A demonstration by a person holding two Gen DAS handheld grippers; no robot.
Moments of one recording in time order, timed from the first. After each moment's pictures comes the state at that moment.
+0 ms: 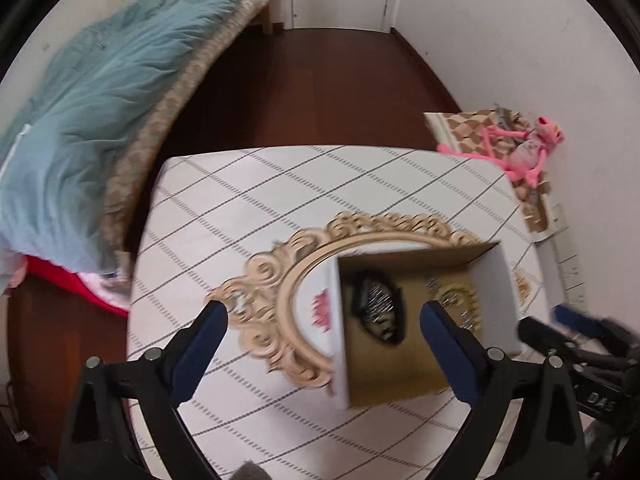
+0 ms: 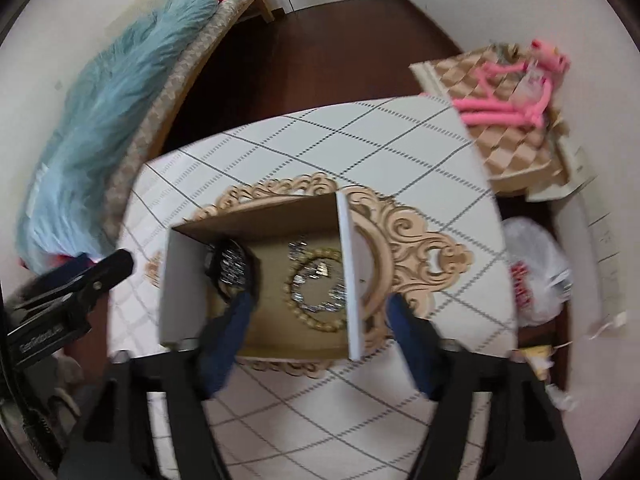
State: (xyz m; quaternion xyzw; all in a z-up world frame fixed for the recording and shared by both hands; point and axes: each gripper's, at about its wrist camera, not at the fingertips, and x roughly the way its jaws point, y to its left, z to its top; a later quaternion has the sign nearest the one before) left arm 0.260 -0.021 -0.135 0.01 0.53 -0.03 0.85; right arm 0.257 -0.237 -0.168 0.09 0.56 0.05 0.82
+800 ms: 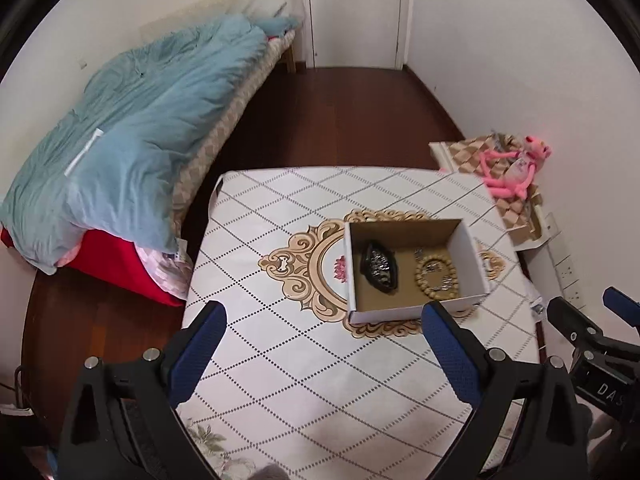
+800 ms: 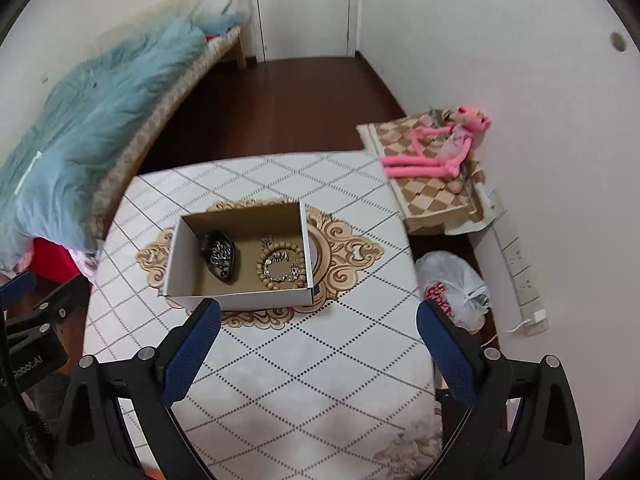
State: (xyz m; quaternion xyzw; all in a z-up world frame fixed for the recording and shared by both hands) left arm 0.139 -0.016 -0.048 0.01 0.46 -0.01 0.89; right arm 0.137 -0.230 -0.064 0.03 0.48 -0.04 0.88
